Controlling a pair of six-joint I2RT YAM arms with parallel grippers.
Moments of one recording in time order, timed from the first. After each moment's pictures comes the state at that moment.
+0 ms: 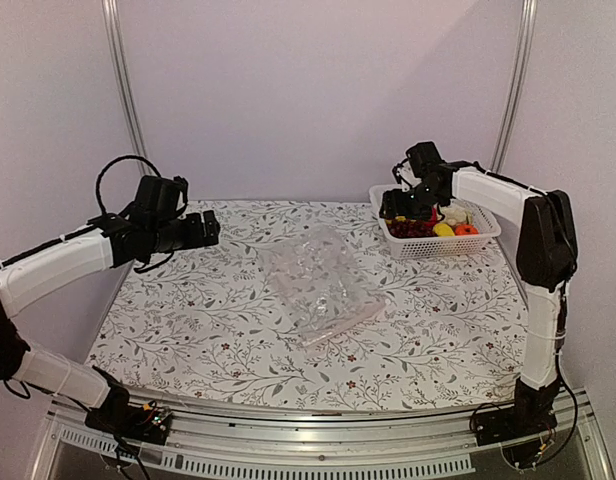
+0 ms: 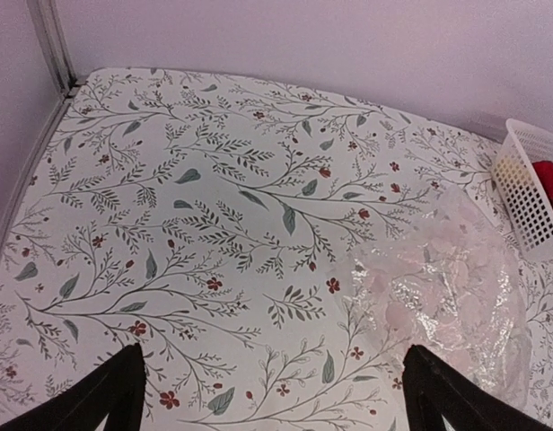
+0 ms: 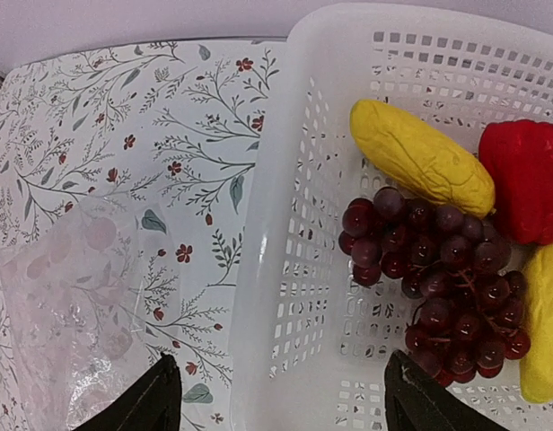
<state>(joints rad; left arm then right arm) -0.48 1.30 0.99 -0.33 -0.29 -0.44 0.37 2.08 1.83 -0.62 -0.08 0.22</state>
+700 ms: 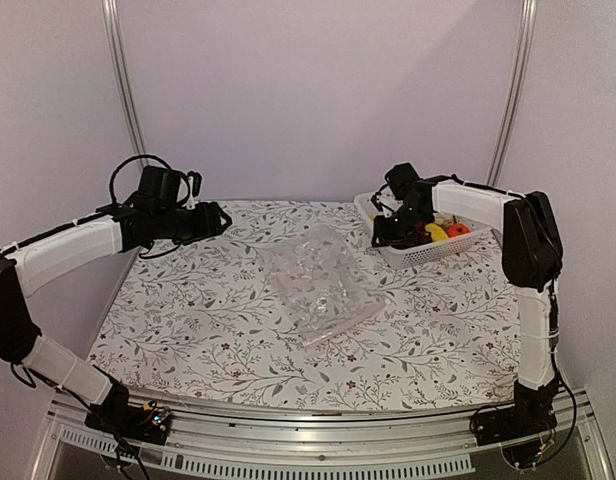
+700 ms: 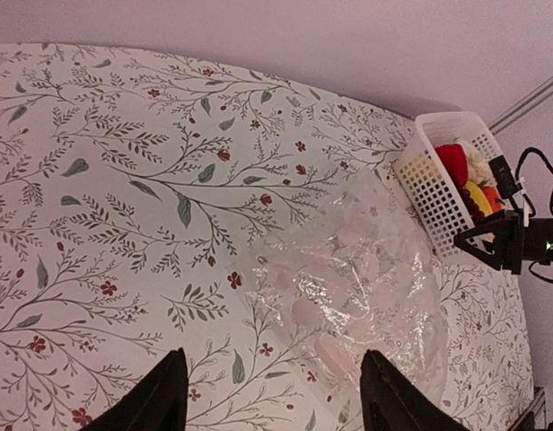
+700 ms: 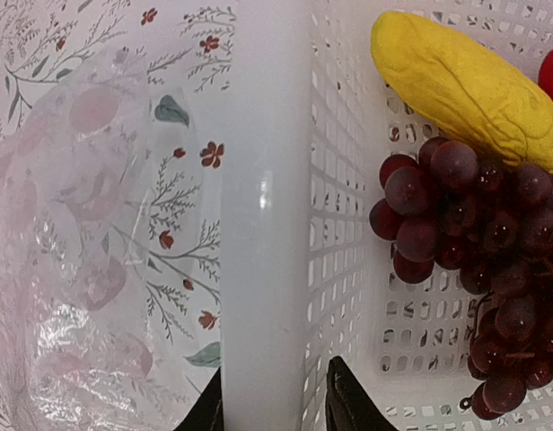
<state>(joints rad) -0.39 1.41 1.07 -0.28 0.07 -0.48 0.46 2.19 1.83 -0.70 -0.14 0.17</state>
